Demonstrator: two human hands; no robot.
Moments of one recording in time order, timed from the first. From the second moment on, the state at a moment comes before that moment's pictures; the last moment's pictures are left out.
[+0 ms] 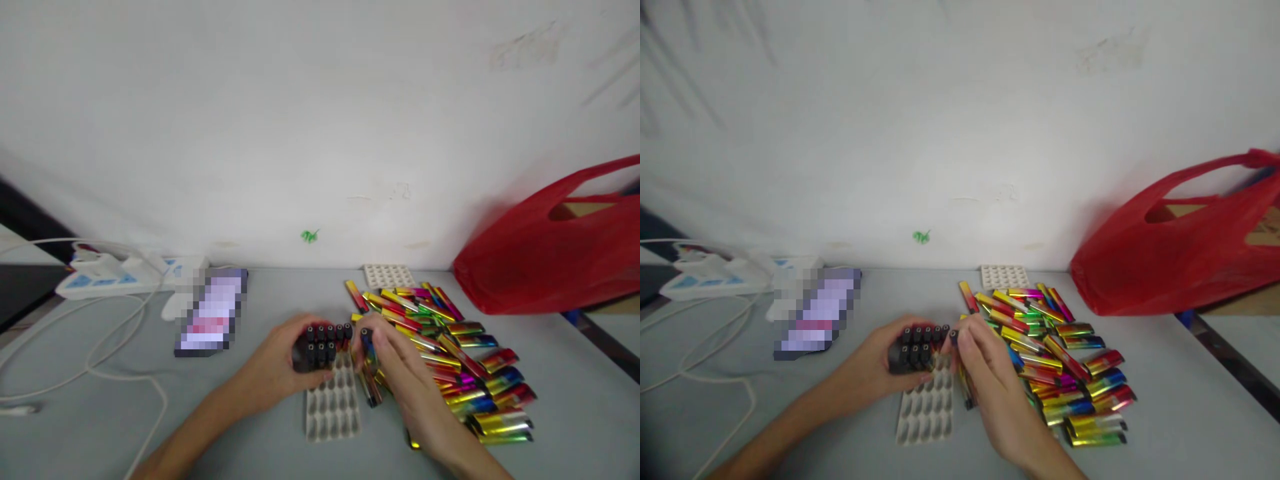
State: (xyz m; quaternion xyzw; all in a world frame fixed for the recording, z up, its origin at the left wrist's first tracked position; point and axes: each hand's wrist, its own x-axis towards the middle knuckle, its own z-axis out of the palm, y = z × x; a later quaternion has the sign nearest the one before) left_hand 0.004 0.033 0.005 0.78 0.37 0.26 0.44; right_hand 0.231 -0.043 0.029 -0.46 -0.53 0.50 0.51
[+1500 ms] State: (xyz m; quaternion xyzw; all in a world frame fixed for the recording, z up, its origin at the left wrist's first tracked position) left_hand 0.006 0.032 0.006 0.76 0.36 0.27 0.47; right_hand 0.248 -0.039 0.032 -0.42 -0.80 0.34 0.25
